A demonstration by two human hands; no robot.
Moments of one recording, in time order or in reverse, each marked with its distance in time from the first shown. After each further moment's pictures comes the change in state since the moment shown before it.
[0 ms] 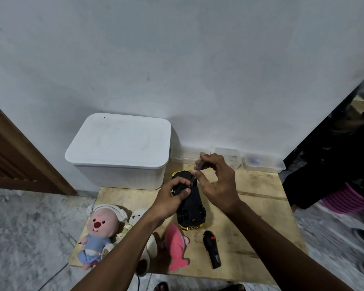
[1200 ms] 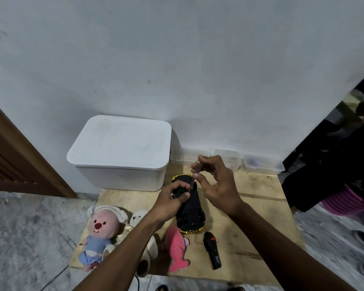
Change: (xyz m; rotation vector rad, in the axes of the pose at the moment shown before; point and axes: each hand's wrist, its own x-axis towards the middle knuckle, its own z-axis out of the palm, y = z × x) left_hand -0.009 0.002 0.000 0.004 0.007 -0.040; right_hand -0.004 -0.002 -0.005 0.054 -0.066 0.096
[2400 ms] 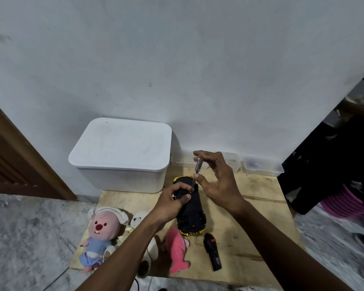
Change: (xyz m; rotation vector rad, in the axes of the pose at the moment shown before) left_hand -0.006 0.008 0.002 -0.021 -0.018 -0.014; right_hand 0.008 -0.006 -0.006 0.002 -0.021 0.024
